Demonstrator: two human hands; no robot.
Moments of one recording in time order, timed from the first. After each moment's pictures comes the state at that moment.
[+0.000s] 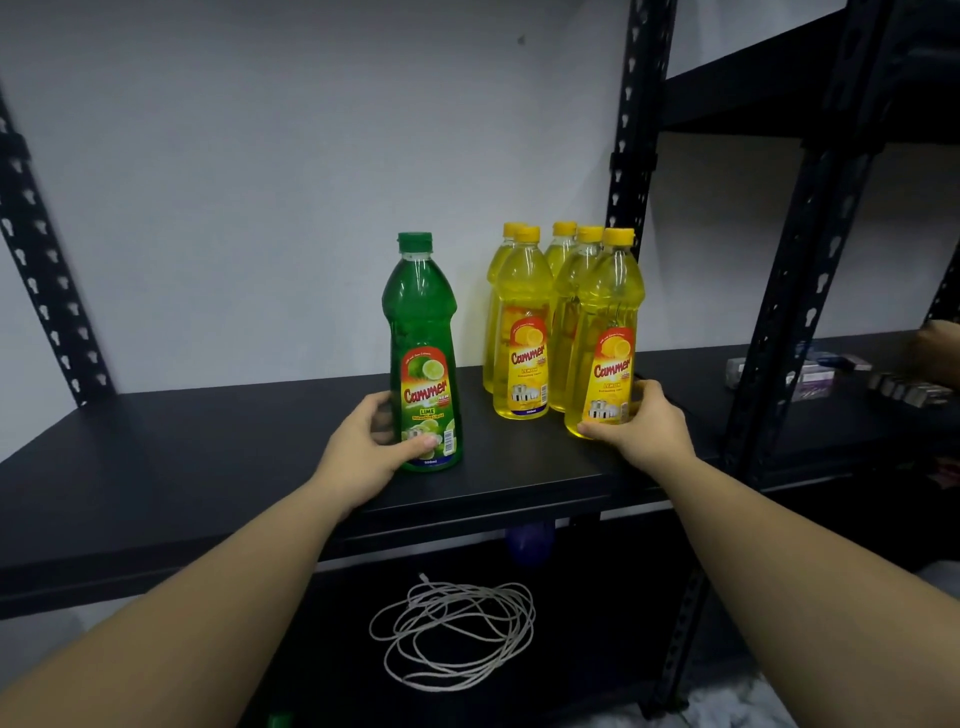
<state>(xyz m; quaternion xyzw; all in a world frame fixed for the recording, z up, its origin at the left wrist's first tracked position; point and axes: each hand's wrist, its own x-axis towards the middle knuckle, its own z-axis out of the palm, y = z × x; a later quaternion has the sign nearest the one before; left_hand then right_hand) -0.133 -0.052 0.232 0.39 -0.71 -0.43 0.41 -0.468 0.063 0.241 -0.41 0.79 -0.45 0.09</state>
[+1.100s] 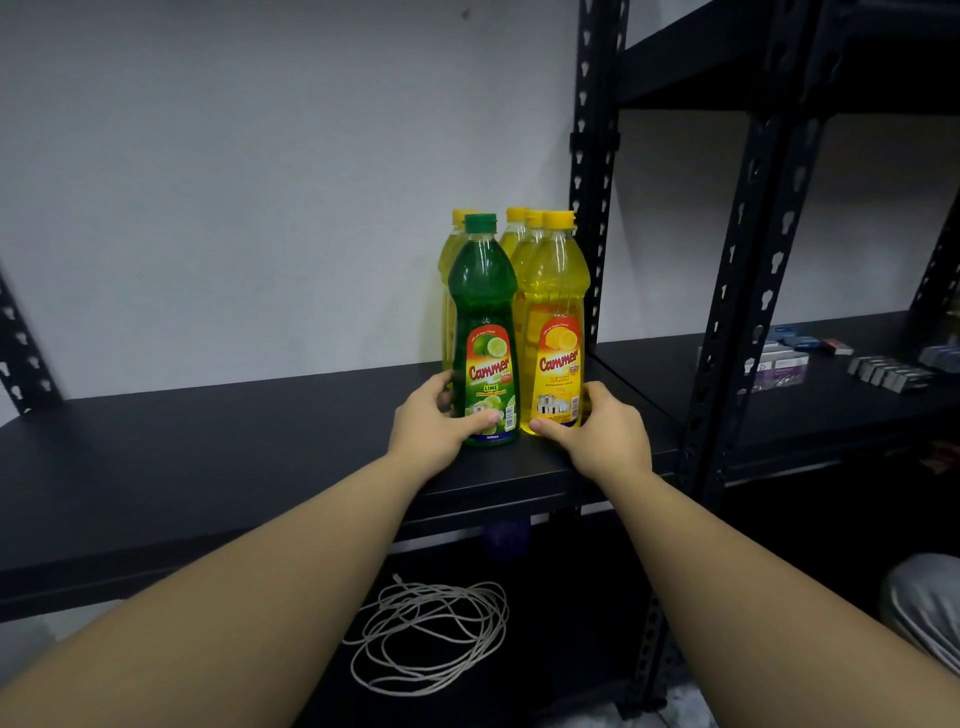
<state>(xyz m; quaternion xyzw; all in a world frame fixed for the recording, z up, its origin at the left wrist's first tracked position) -0.274 -0.036 0.233 0.39 -0.73 -0.39 0.40 -0.475 0.066 0.224 -0.45 0.79 -0.41 0.03</state>
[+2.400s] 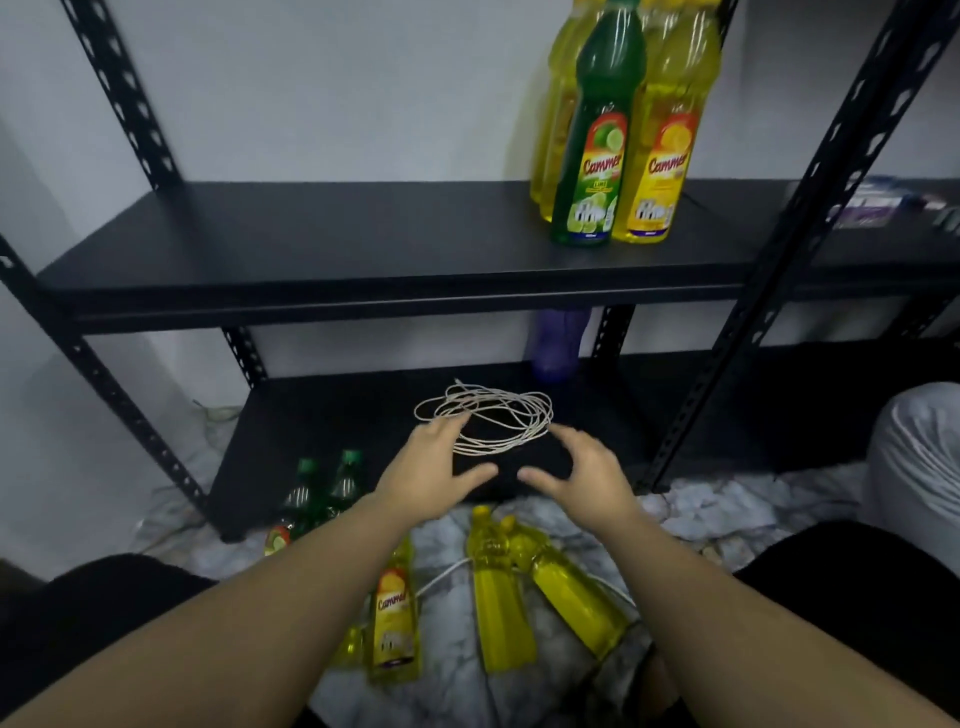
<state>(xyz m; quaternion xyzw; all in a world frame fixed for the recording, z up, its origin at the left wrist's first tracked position) -0.069 0.134 0.045 0.45 -0.85 -0.23 0.15 -0.286 0.231 0.042 -0.56 0.76 -0.29 0.17</state>
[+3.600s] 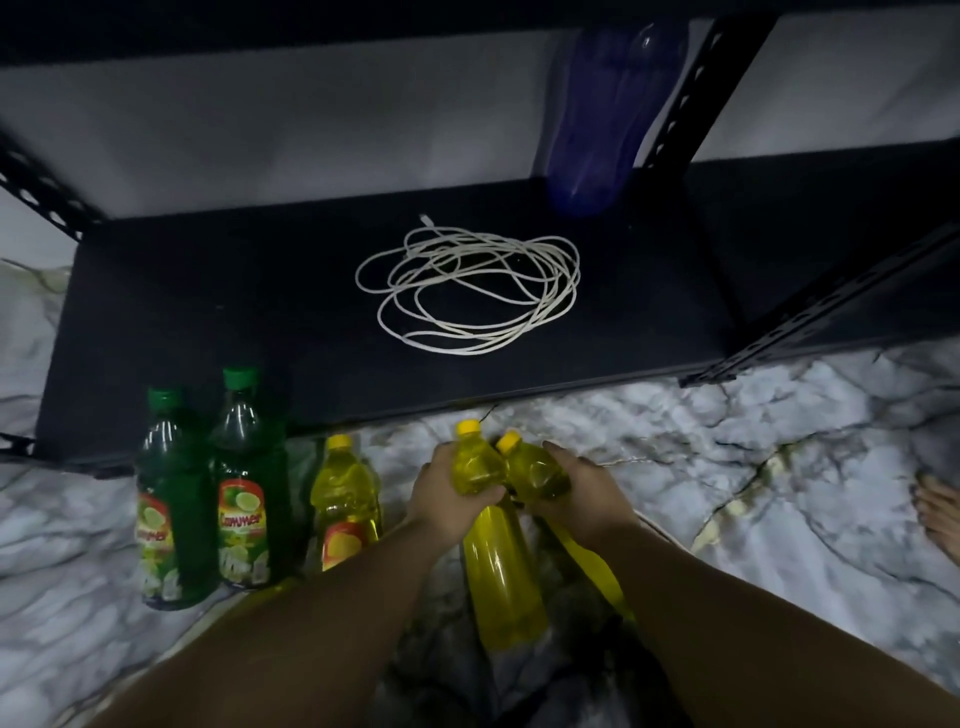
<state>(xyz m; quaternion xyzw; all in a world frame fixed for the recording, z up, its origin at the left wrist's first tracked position) -0.131 0.107 -0.257 0.62 -0.59 -0.52 0.06 -0.329 0.182 -0.214 -0.45 0.79 -0.11 0.40</state>
